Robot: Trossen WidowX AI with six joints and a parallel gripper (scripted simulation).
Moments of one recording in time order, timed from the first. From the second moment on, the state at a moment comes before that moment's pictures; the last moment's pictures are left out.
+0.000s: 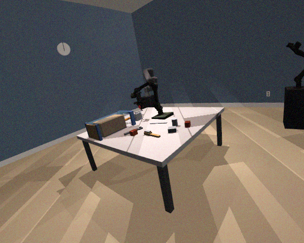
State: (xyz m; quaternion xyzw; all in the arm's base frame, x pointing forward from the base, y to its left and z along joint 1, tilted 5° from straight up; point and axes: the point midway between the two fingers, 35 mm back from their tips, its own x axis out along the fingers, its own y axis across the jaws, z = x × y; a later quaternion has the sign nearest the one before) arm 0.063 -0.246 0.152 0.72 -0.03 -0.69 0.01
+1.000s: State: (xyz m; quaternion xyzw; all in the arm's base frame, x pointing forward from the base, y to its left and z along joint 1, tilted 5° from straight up) arm 0.073 -0.294 0.157 0.72 -0.03 -0.70 0.01
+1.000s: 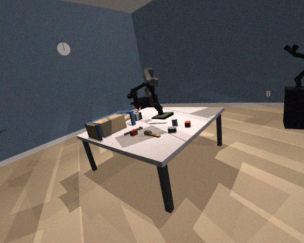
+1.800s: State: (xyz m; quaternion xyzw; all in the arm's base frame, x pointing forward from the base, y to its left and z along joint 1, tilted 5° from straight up) arm 0.093 -0.322 0.161 0.72 -0.04 -0.70 0.02
